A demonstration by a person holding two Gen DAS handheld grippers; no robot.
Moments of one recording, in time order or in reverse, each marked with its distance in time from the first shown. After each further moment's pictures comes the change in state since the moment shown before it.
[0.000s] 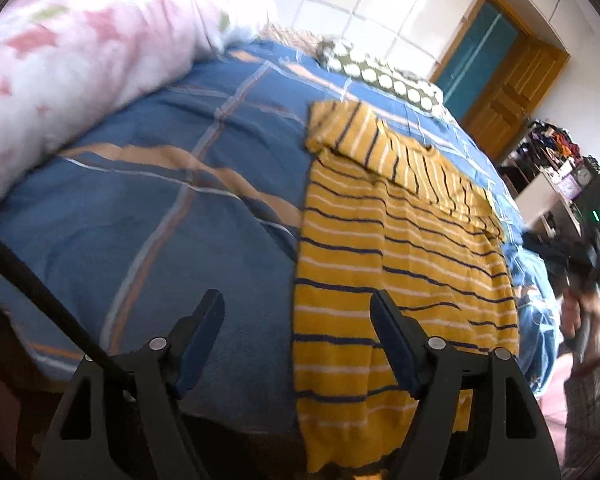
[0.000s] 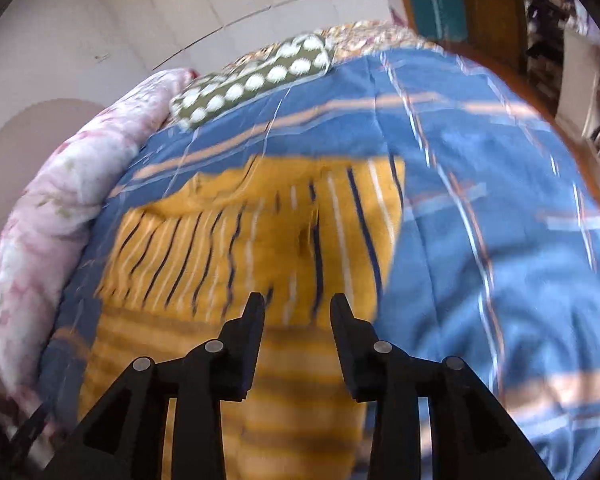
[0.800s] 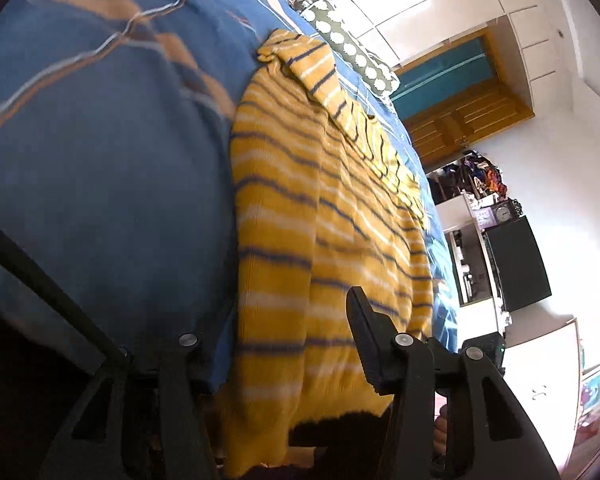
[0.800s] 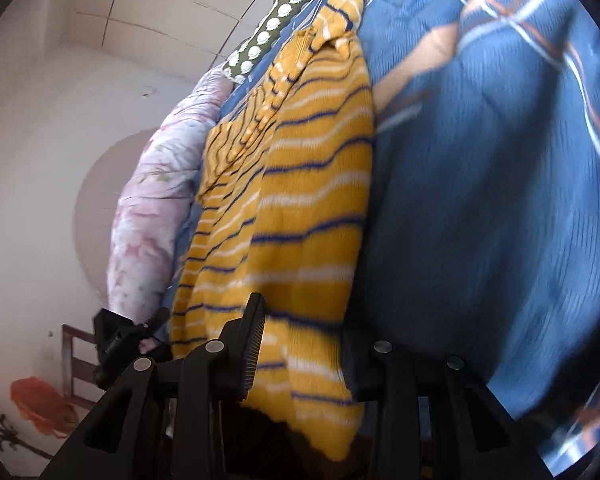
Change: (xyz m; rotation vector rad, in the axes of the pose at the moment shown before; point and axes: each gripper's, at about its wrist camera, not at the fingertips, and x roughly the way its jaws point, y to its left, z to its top) left arm 0.038 0.001 -0.066 -0.236 0.115 -0.399; right arm -0.007 -0.030 -0.203 0.292 0.077 0.475
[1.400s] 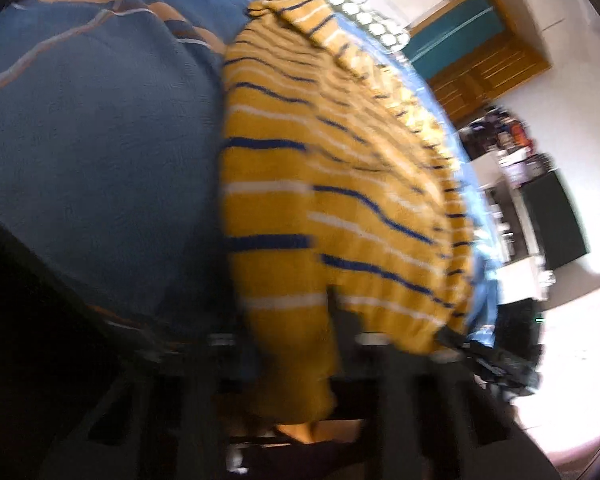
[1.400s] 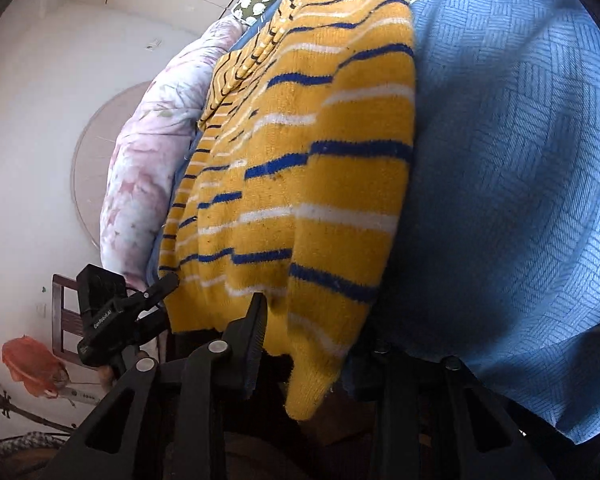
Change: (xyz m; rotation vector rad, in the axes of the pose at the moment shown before) left arm 0.024 -0.017 -0.030 0.109 0.089 0.182; right arm 0.033 0.010 -0.044 -0.063 0.150 -0.045
